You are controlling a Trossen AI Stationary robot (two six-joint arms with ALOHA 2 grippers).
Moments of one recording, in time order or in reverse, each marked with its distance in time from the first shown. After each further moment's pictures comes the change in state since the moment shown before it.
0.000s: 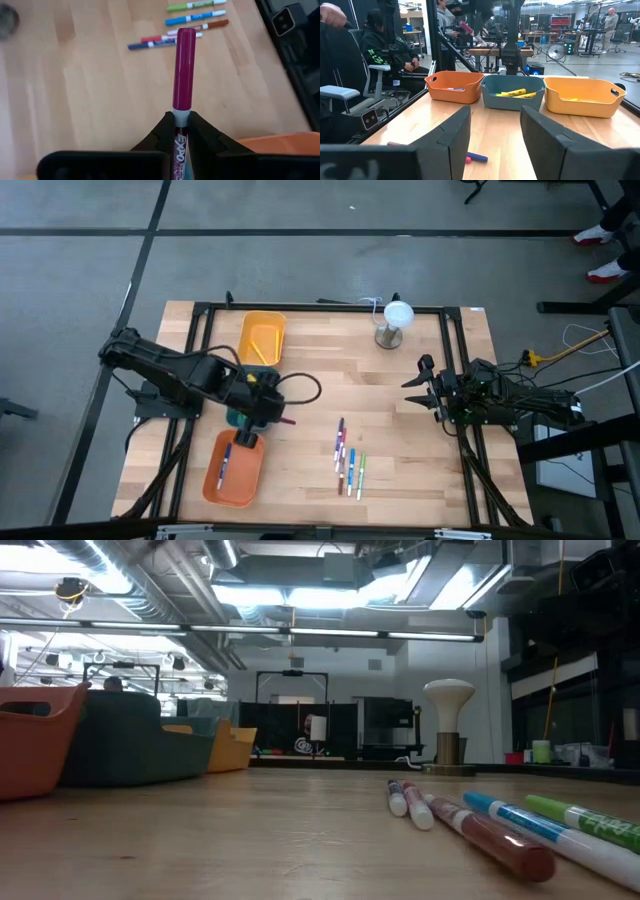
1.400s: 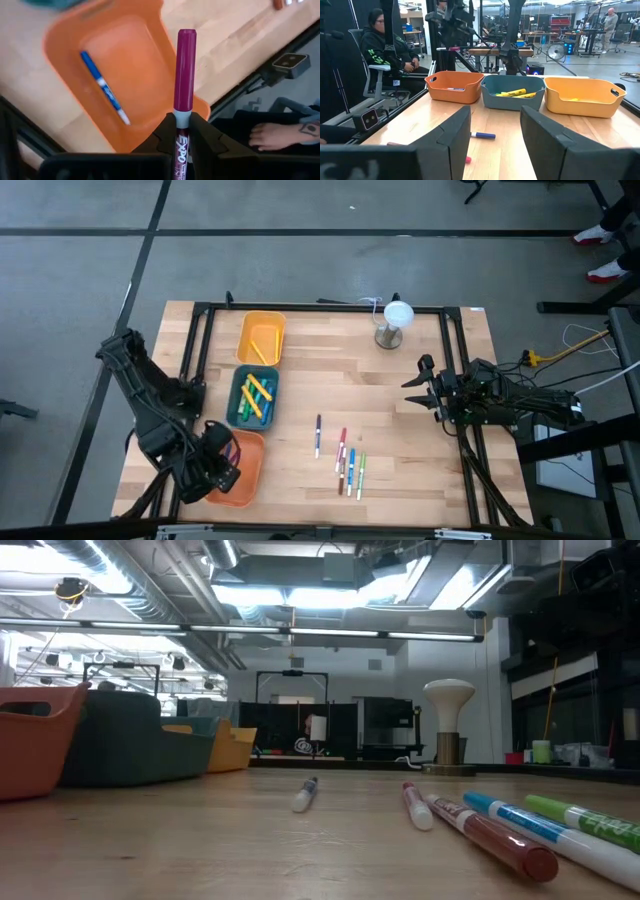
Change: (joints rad) left arm -0.598 0.002 -0.140 -0.100 -0.139 -1.870; right arm 0.000 0.000 0.000 0.000 0.000 0.000
